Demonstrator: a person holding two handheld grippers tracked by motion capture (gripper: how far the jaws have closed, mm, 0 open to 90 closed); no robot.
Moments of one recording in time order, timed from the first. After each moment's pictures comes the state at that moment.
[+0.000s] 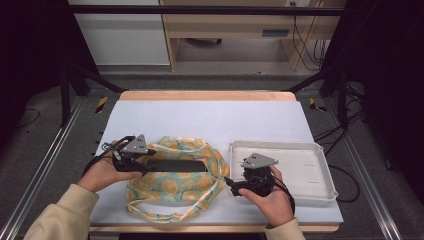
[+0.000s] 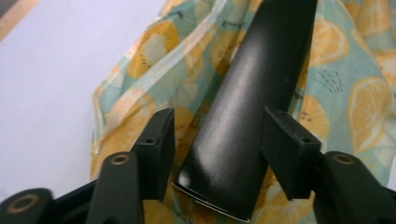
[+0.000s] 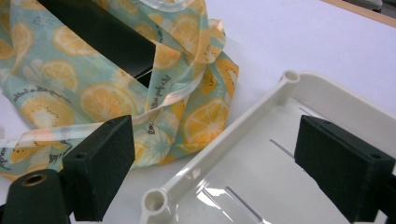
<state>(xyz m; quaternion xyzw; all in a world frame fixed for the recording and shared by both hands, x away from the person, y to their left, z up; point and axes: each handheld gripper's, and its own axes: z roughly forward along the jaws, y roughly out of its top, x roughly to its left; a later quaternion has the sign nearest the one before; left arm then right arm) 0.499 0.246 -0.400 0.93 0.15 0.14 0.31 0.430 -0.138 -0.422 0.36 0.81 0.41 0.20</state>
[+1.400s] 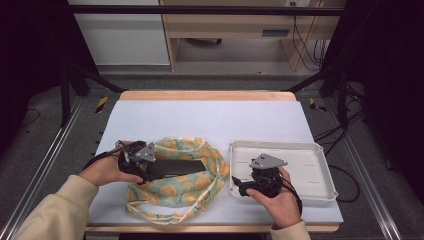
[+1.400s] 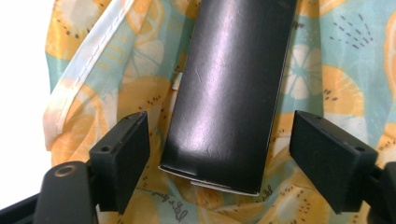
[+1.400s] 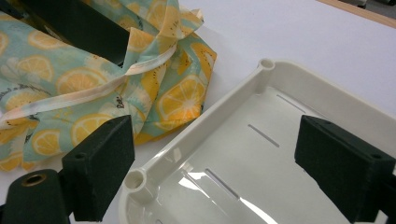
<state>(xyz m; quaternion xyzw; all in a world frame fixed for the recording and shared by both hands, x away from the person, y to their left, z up) 0.508 0.235 -0.415 0.97 0.07 0.11 0.20 0.427 -0.156 -0.421 0.37 0.81 0.40 0.21</state>
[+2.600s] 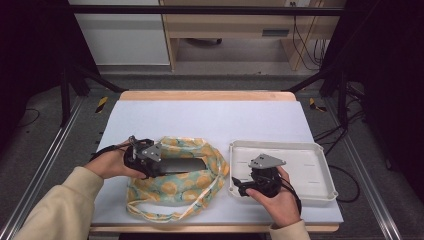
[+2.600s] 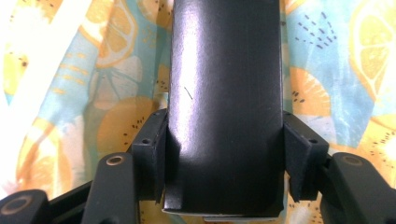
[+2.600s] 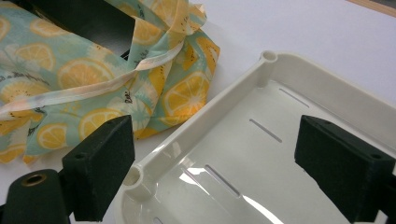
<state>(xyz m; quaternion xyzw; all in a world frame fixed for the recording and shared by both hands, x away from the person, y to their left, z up) 0.519 0.220 -0.409 0.98 0.00 0.08 0.18 0.429 -0.156 -0.426 0.38 0.81 0.40 0.20</state>
